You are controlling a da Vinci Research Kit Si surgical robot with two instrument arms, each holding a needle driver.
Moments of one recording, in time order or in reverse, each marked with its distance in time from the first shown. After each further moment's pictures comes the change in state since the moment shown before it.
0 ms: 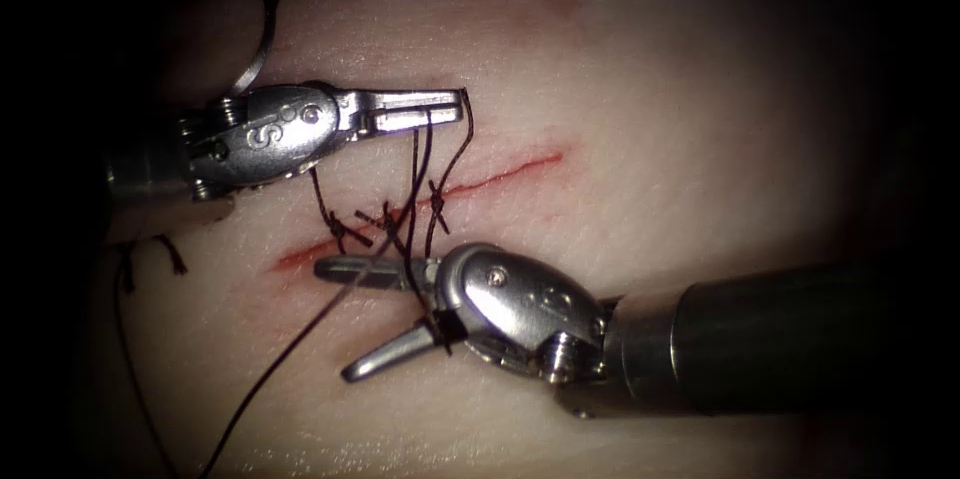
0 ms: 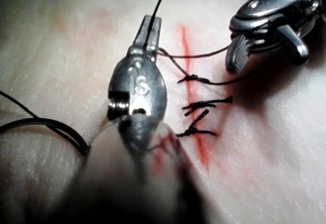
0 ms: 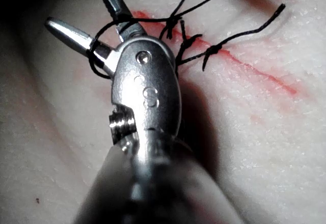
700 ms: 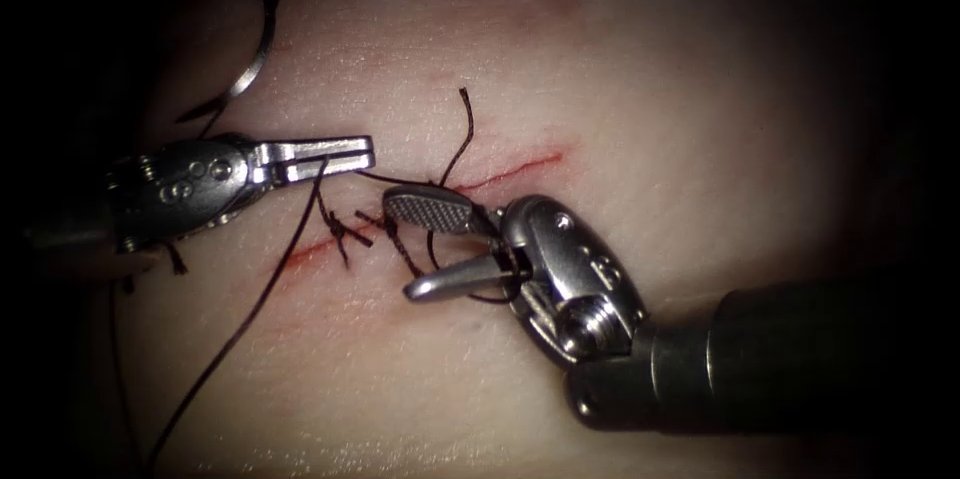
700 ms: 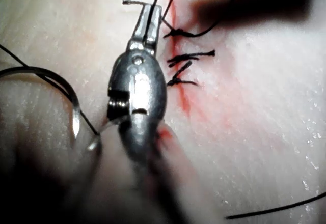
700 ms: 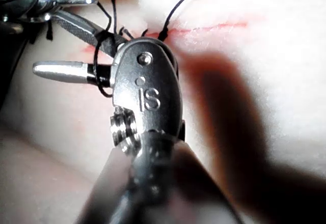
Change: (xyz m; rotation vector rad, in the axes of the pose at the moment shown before) right arm 0.003 0.001 -0.004 -0.122 0.214 0.110; left arm -0.001 0.004 -0.005 -0.011 0.103 0.032
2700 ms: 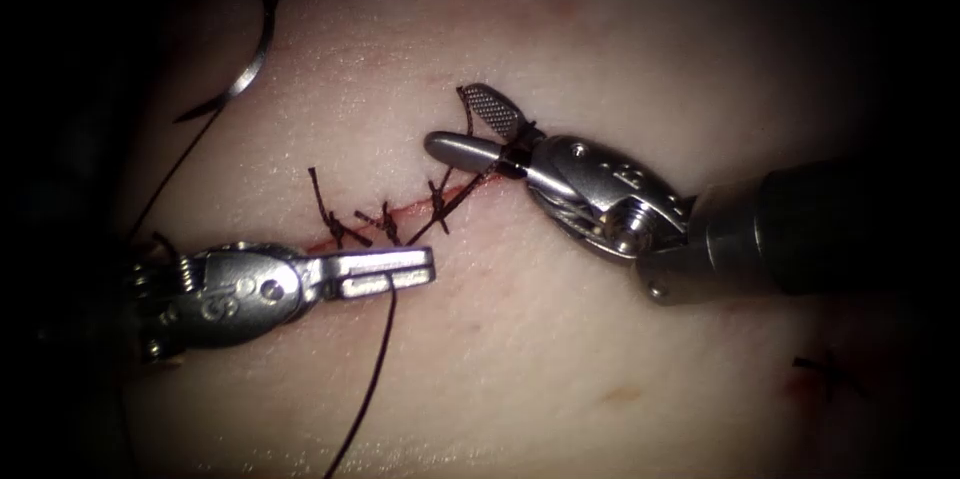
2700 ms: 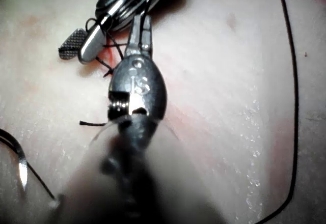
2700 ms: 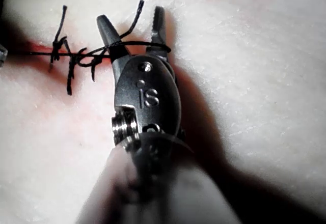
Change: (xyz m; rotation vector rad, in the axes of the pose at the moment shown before) right arm -0.002 0.007 -0.004 -0.826 -0.419 0.037; left arm 0.004 0.007 0.004 -0.030 -0.168 0.063
